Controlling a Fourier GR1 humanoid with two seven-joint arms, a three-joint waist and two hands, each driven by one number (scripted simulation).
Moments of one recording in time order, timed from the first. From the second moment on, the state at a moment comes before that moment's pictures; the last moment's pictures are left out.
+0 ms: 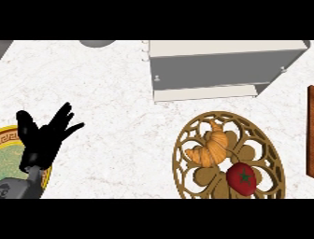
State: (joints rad) left arm -0.10 0.40 -0.20 -1.38 0.40 0.19 0.24; right arm 0.55 -0.38 0.22 -2.30 0.62 -0.41 1.19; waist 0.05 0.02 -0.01
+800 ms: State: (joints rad) left arm -0.08 0.39 -0.17 -1.36 0.39 0.18 0.23; right arm 0.37 -0.04 0.35 -2.14 1.09 -0.24 1.25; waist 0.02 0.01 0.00
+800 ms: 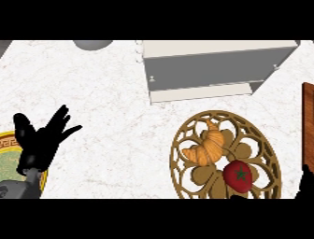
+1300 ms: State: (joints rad) left arm -0.07 0.39 -0.16 -1.37 0.38 0.18 0.22; right arm 0.28 0.00 0.28 -1.99 1.14 -0.20 1.25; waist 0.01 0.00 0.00
